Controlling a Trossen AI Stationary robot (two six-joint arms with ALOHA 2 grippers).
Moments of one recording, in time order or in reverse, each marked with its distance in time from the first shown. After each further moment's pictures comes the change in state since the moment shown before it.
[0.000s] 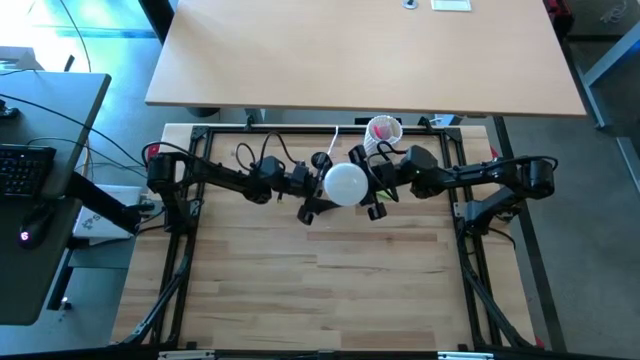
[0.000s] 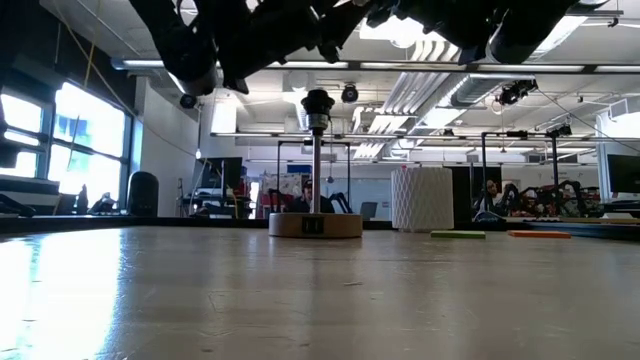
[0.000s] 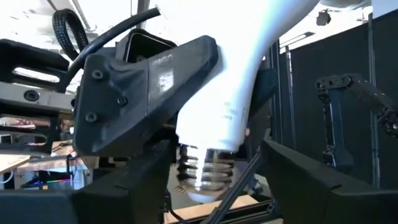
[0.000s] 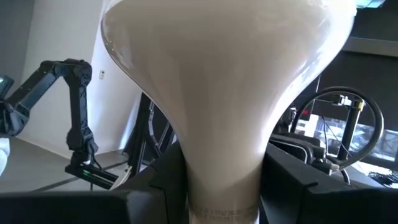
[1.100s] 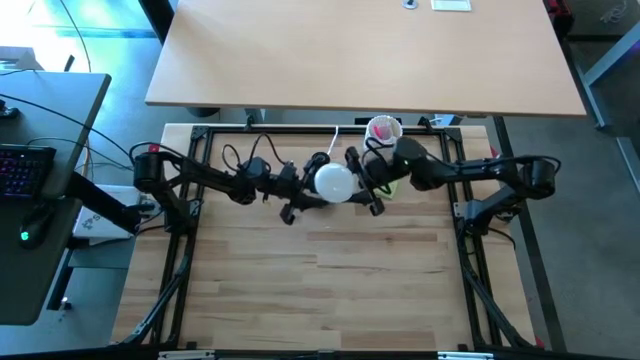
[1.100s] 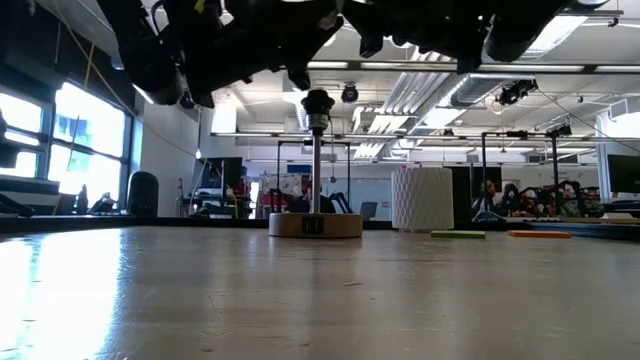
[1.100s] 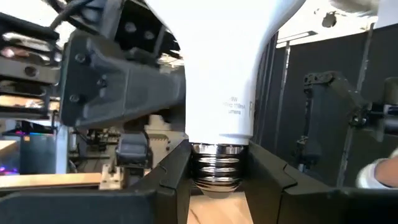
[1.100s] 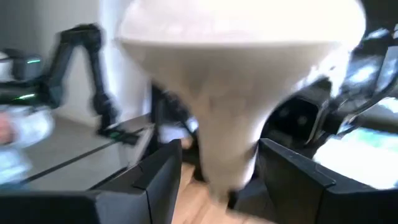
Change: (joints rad) left arm 0.036 -0.107 -0.209 0.006 0.045 -0.146; right arm -0.080 -0.009 0.047 -0.314 -0.148 0.018
